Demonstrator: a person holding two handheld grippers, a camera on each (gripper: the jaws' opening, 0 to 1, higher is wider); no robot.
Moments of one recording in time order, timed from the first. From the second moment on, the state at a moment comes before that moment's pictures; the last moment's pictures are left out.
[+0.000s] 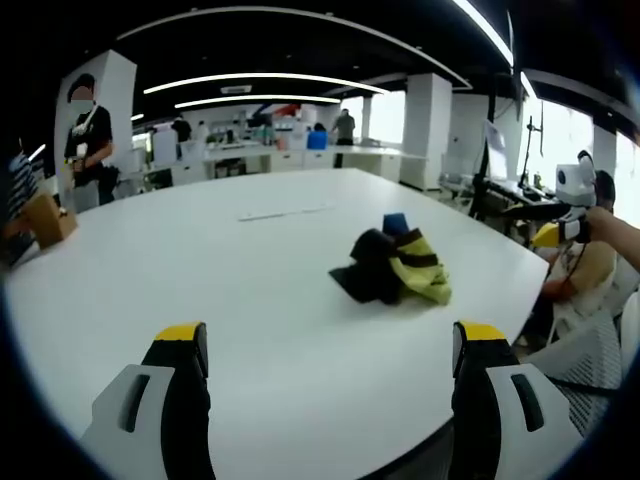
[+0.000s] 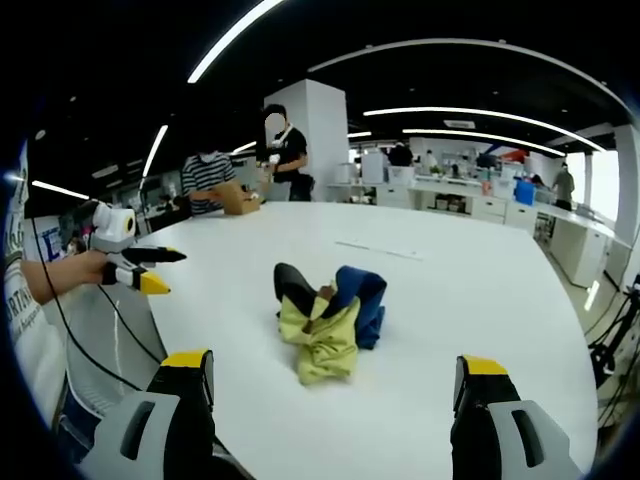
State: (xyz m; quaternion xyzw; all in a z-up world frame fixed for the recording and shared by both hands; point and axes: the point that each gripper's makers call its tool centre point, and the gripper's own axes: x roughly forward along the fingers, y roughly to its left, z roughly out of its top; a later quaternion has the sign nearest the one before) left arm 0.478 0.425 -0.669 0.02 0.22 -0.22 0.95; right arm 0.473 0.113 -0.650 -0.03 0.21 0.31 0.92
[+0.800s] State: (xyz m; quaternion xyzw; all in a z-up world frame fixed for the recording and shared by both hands) left arm 0.474 0.429 -0.668 0.03 0.22 -0.22 0.95; right arm 0.471 0.118 -0.658 -0.05 0.23 0.33 0.92
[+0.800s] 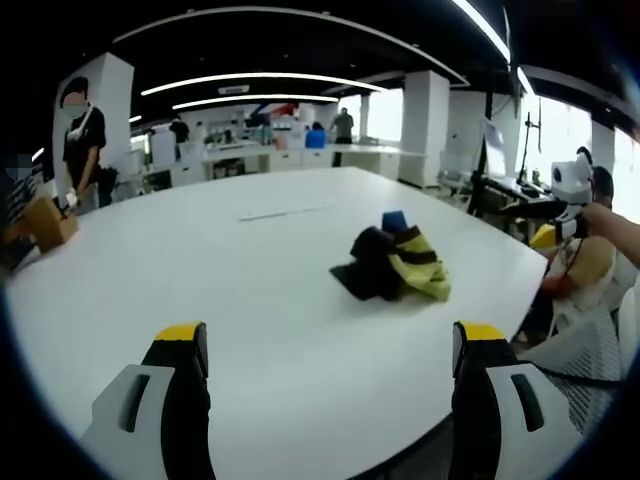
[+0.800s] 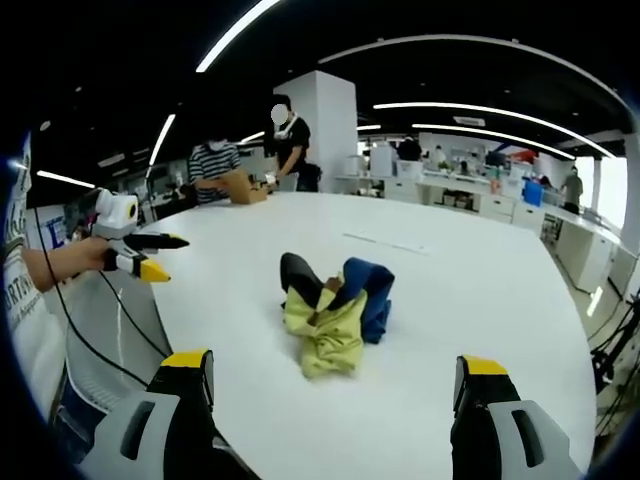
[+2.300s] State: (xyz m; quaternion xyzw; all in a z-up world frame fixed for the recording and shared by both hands) left arm 0.515 0.372 -0.658 0.04 0.20 -0.32 0.93; right arm 0.508 0.153 -0.674 -0.01 0.23 0.38 0.89
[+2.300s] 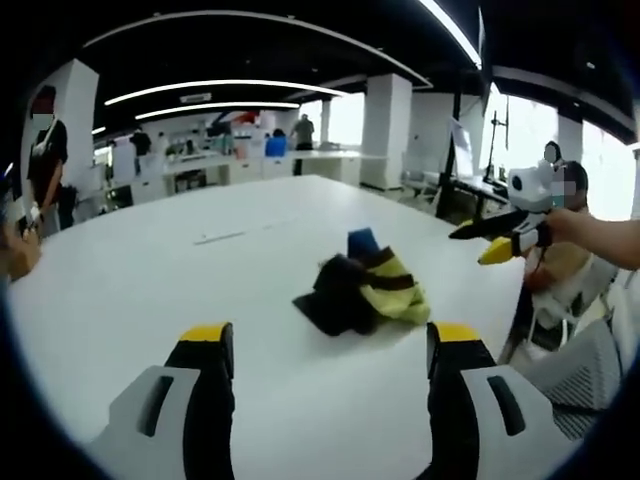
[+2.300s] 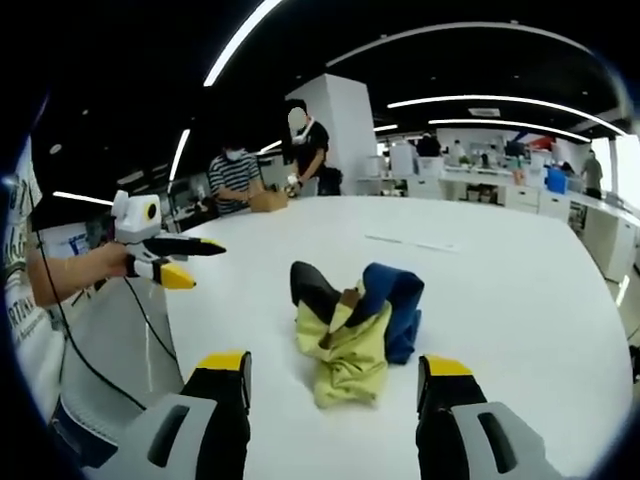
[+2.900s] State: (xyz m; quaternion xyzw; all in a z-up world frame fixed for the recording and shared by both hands) left arm 0.546 0.335 -0.660 0.06 0.20 -0.37 0.90; right arm 0.527 0.180 -0.688 0.00 0.24 0.41 0.88
